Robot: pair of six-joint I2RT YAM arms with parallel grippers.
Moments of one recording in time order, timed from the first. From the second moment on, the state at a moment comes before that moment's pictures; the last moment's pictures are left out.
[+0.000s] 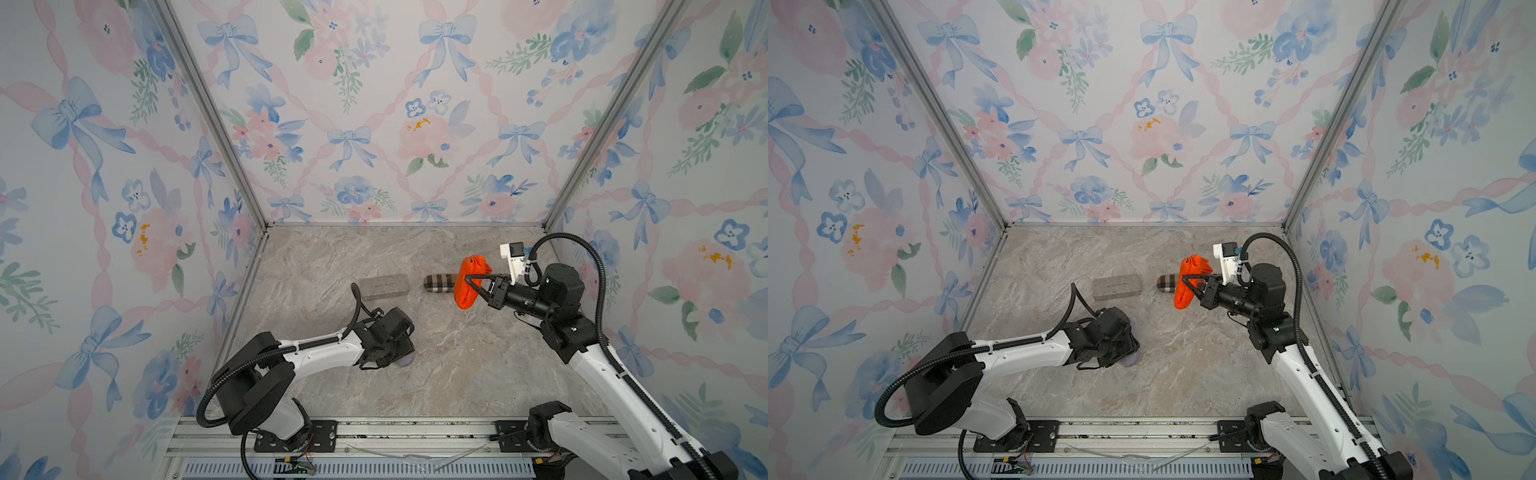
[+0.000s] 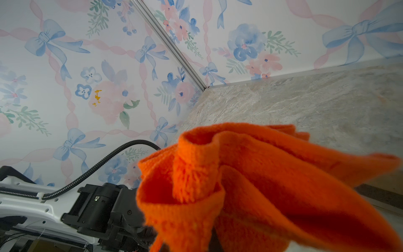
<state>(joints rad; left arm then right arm) -0.91 1.51 0.79 -0.35 0.00 -1.29 0.26 0.92 0.80 -0.08 -0.70 0.53</state>
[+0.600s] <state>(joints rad) -0.93 1.64 0.91 -0.42 0.00 -1.34 0.24 0.80 0.66 -0.12 -0.67 0.48</state>
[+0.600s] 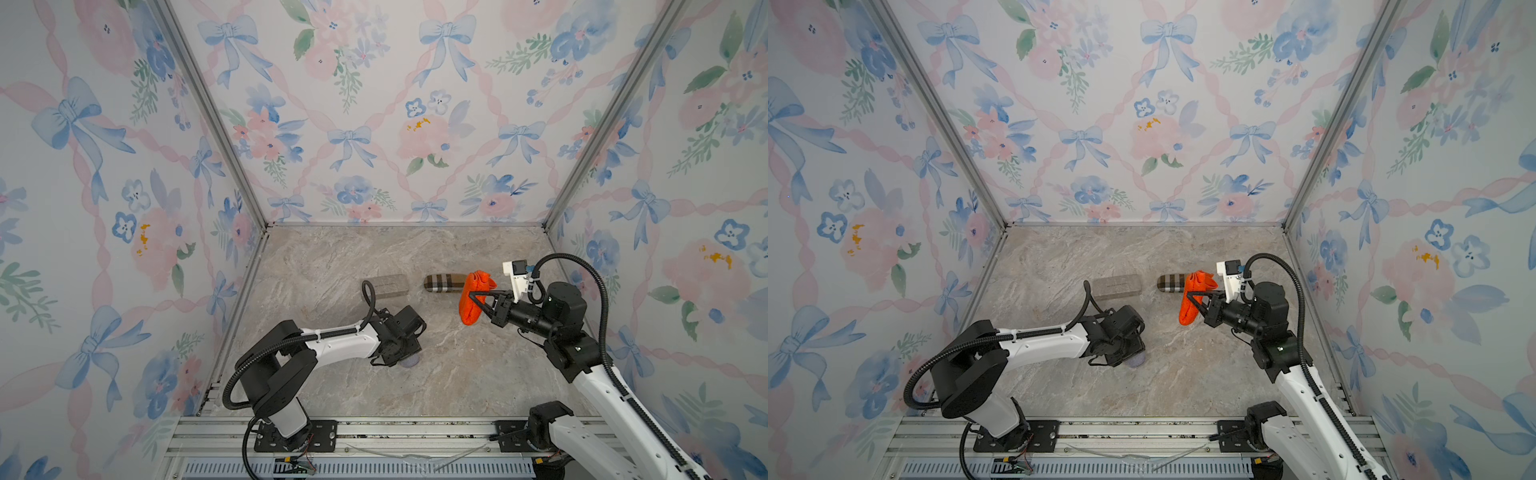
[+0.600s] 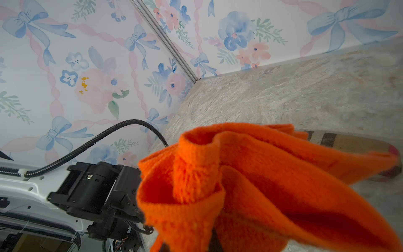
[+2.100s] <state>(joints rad) -0.98 1.76 1.15 -0.44 0.26 -1.24 0.19 0.67 0.59 -0.20 -0.65 0.46</state>
